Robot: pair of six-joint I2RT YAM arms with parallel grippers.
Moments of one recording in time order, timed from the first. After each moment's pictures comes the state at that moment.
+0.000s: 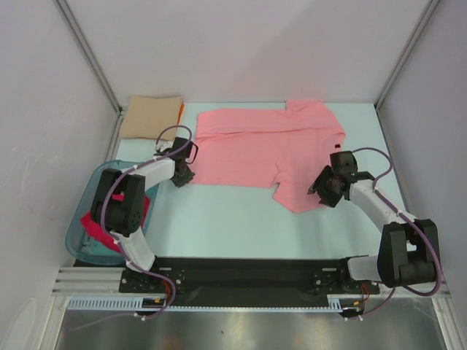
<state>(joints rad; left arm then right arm) -0.27 1.77 1.05 -0.44 -0.30 -0.84 0.13 1.32 0.81 -0.54 -0.04 0.76</state>
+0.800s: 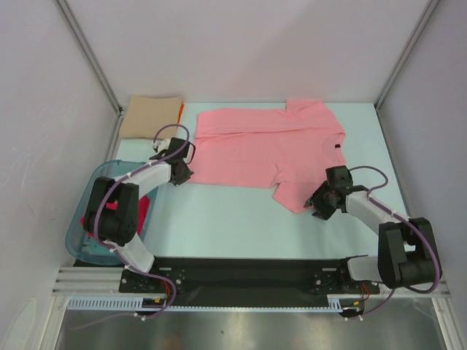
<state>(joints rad) -0.27 1.68 1.00 -0.39 -0.31 -0.80 0.15 1.30 0.61 -0.42 -0.07 0.92</state>
